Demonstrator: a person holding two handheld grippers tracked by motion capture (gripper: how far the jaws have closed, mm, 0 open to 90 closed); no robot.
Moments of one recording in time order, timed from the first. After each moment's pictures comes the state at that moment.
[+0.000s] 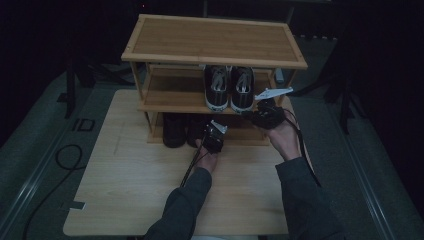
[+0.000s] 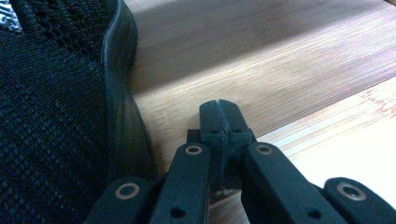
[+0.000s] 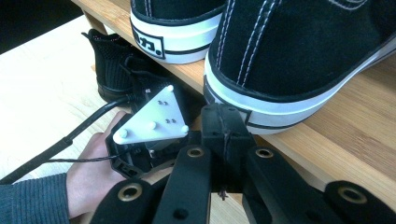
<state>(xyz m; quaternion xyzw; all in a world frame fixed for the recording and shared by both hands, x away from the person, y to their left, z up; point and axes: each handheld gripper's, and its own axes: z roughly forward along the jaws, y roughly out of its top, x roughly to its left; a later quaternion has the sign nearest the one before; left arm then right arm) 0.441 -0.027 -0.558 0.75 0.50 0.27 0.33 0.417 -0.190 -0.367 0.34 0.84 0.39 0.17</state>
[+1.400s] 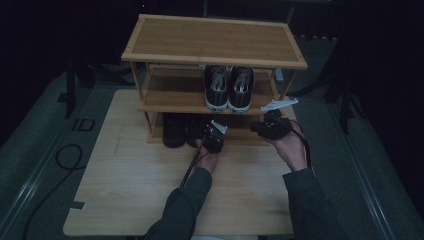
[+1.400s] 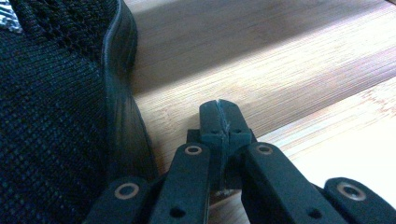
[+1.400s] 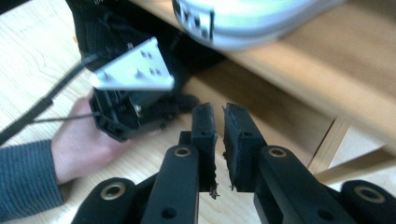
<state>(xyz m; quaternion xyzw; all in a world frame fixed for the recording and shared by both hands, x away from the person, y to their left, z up) 0.441 -0.027 -0.558 0.75 0.50 0.27 0.33 0.401 -0.212 -0.390 0.37 0.84 0.36 0.16</state>
